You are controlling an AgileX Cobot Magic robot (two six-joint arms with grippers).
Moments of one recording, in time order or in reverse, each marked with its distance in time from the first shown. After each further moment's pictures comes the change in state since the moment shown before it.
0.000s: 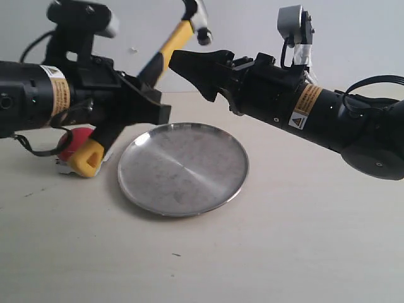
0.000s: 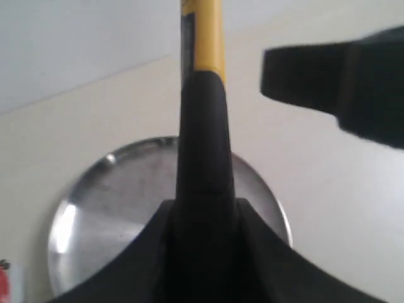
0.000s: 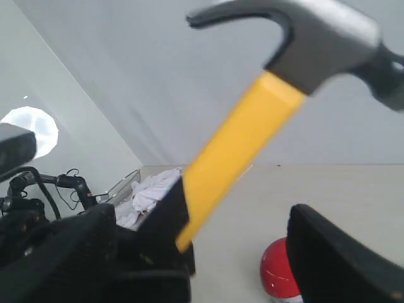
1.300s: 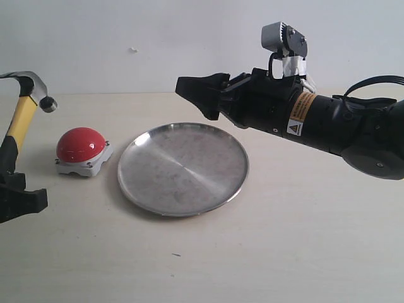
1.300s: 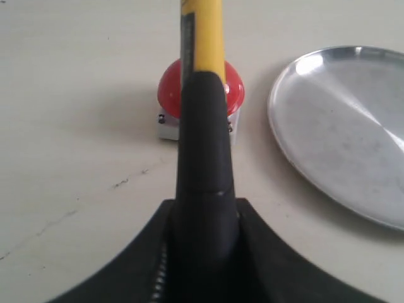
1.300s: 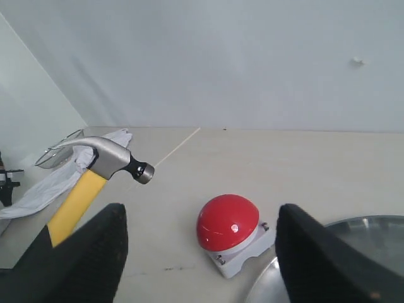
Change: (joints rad) left arm 0.002 -0.337 0.564 0.302 0.451 -0.613; right arm 0.000 -0.001 0.000 -0.021 0.170 -0.088
